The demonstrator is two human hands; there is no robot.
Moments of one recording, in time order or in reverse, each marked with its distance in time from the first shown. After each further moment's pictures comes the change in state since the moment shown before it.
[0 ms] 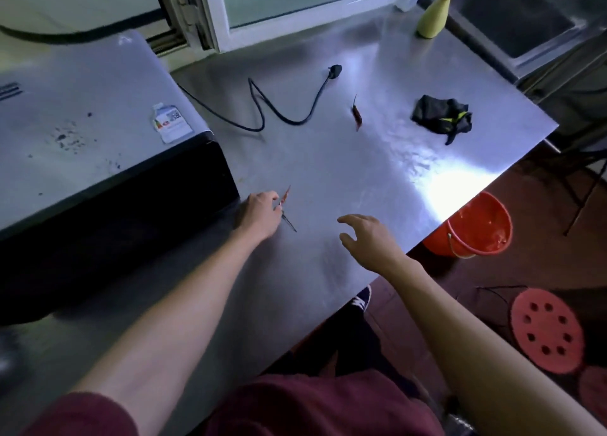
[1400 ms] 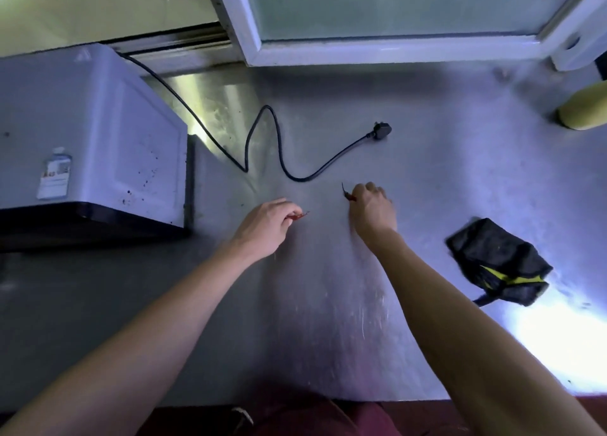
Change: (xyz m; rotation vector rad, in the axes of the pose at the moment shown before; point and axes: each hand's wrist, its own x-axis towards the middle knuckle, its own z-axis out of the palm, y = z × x) left_hand 0.155 0.155 0.010 -0.059 0.183 -0.090; right_hand 0.367 0.122 -0.097 -0.152 -0.043 -0.285
